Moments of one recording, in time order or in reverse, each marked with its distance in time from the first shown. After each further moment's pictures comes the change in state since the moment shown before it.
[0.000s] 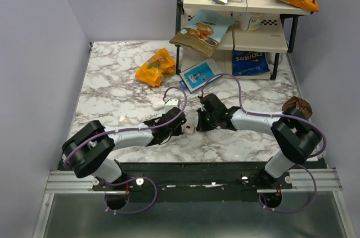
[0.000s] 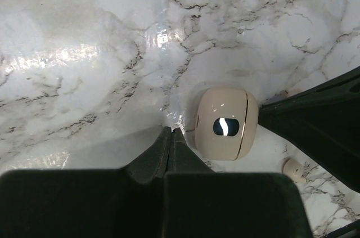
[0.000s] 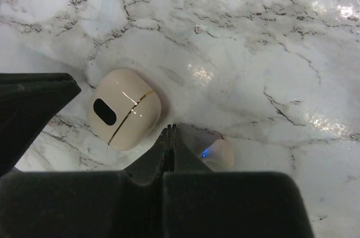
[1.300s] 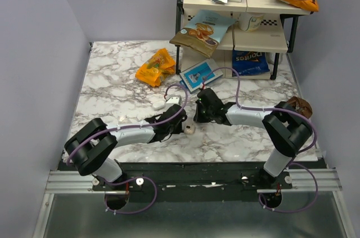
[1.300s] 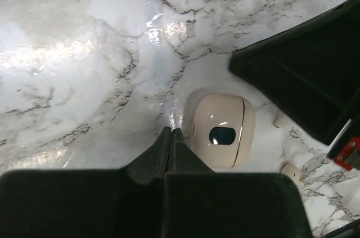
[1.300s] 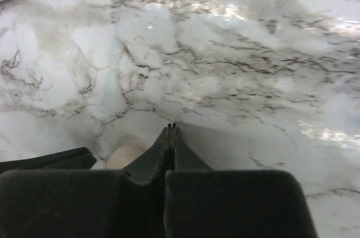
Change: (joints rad) left arm 0.022 0.041 0.040 -0.016 0.043 0.016; right arm -0.024 0.108 0.088 0.096 0.116 0.094
